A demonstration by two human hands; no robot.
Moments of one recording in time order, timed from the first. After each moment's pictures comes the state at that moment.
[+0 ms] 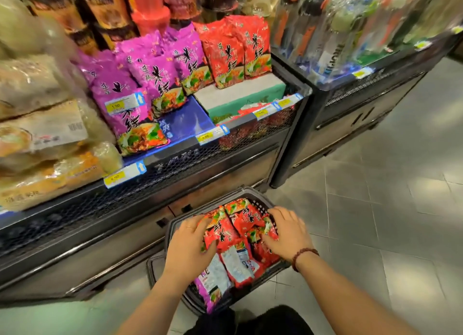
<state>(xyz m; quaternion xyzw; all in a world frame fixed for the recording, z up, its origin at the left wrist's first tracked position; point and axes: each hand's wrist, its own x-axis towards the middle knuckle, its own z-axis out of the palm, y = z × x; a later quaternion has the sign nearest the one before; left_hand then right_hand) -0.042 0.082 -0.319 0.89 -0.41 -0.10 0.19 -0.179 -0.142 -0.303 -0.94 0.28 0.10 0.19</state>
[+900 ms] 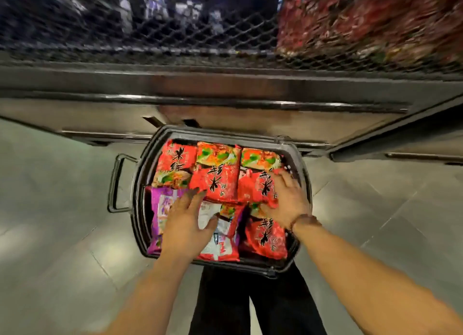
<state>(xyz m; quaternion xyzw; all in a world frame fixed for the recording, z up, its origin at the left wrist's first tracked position) -0.104 -0.030 -0.530 0.96 0.01 -0.17 0.22 -0.065 -0.274 -0.562 -0.92 0.05 0.32 0.23</state>
